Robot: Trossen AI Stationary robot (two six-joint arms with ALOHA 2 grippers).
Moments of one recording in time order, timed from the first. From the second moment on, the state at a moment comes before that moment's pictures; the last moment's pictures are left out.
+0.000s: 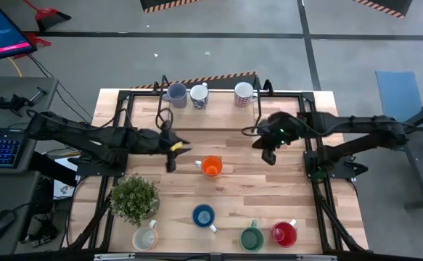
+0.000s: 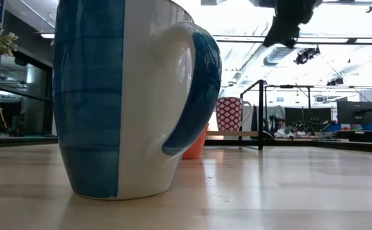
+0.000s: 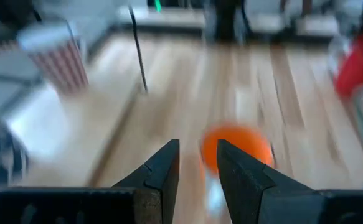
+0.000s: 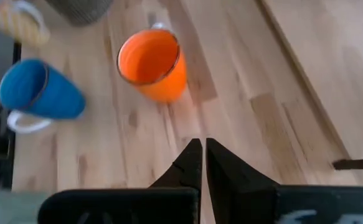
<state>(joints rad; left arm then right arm) -0.13 1.07 0.77 -0.16 -0.32 -0.11 -0.05 1.10 1.00 -0.70 -0.06 0.28</state>
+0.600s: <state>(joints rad) 0.06 1.71 1.41 -0.71 0.00 0.12 0.01 0.97 0.74 -0.51 -0.01 0.31</state>
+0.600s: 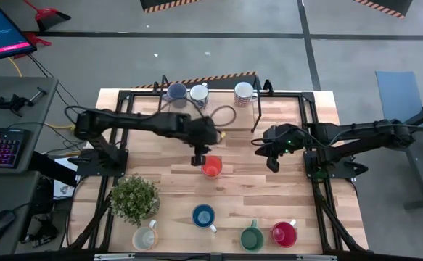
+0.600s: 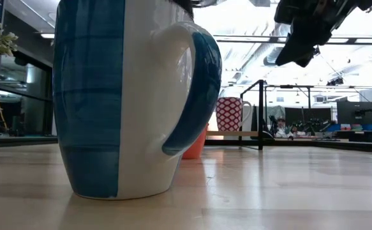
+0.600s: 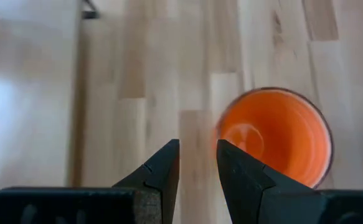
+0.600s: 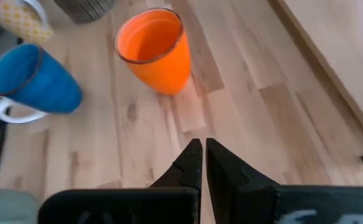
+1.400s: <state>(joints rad) 0.00 1.87 1.46 -0.75 -0.03 0.11 0.01 0.97 0.74 -0.51 0.01 0.29</state>
